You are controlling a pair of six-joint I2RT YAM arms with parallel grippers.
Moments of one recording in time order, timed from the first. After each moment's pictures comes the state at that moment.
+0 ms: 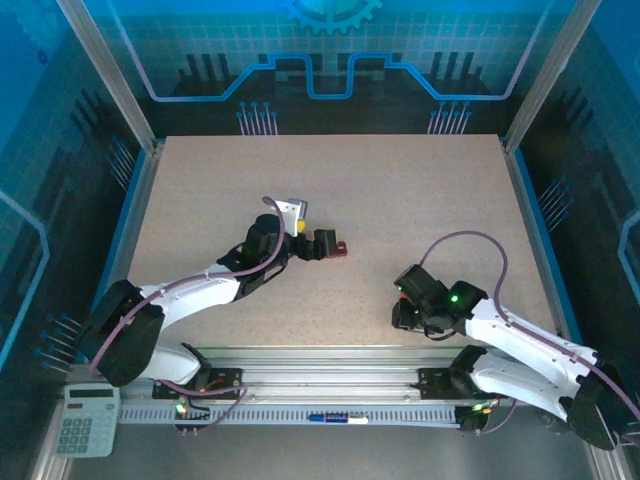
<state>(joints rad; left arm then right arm) -0.61 1.39 0.68 0.35 0.07 -0.45 0.73 0.93 0.58 -0.92 0.02 0.87</state>
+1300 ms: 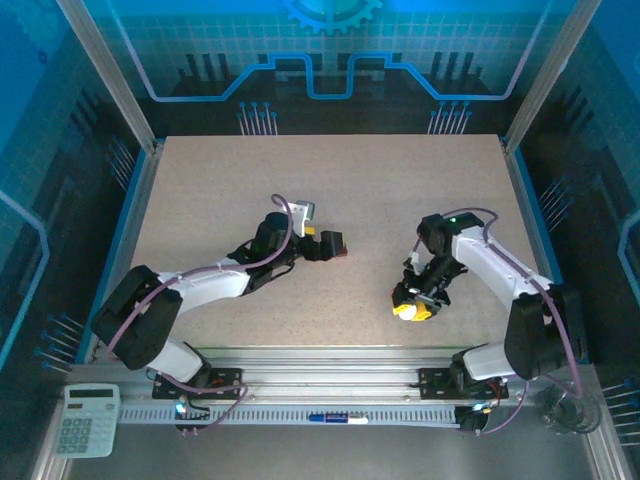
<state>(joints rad) -0.61 1.51 0.72 0.36 0.16 -0.54 0.28 1.43 0.99 -1.43 -0.58 0.30</state>
